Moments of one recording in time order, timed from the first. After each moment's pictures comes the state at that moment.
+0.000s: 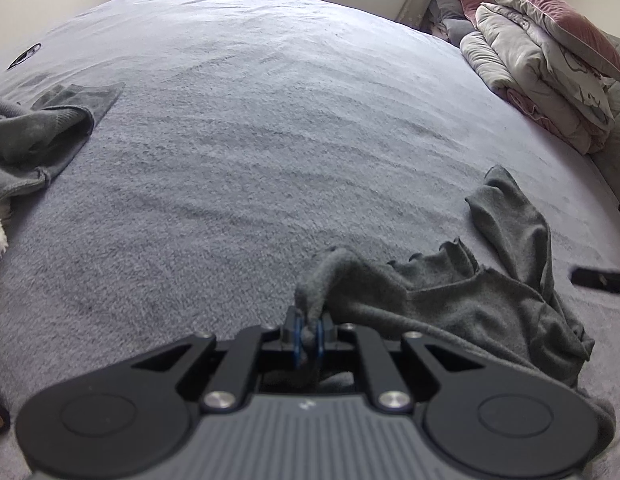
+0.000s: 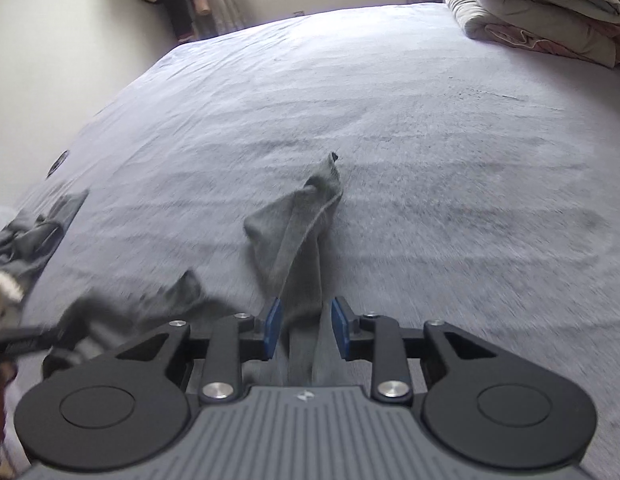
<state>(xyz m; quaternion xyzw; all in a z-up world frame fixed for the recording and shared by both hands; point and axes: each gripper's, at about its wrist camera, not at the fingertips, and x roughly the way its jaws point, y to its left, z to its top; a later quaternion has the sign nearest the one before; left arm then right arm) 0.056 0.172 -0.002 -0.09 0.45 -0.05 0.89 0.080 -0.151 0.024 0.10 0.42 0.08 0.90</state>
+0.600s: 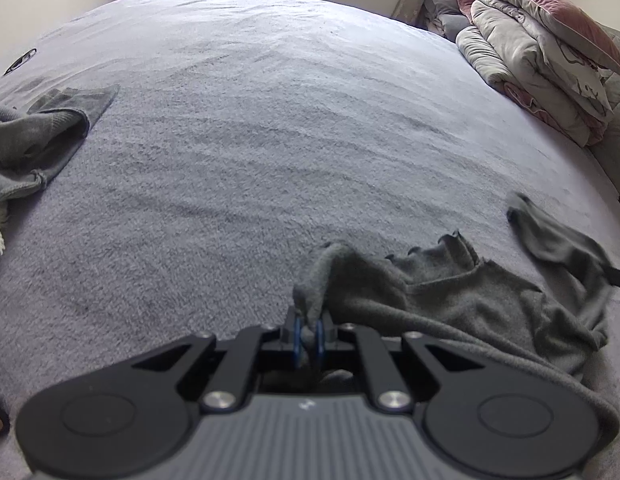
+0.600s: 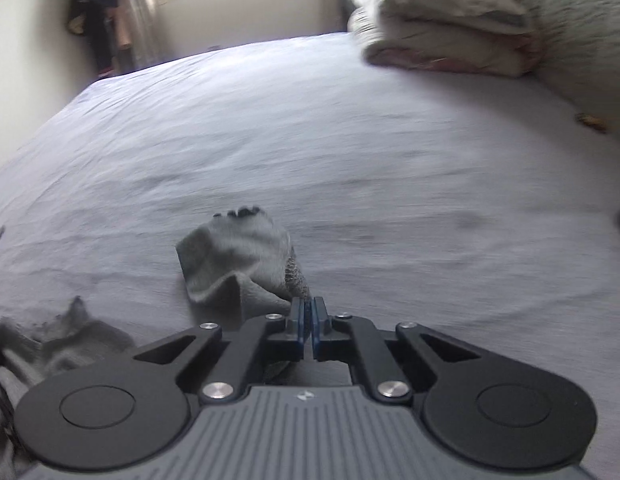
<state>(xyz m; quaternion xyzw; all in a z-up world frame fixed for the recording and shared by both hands) 0.054 0.166 -0.002 -0.08 0.45 -0.06 0.89 0.028 -0.220 0.035 0.07 0.37 -0.07 0.92</state>
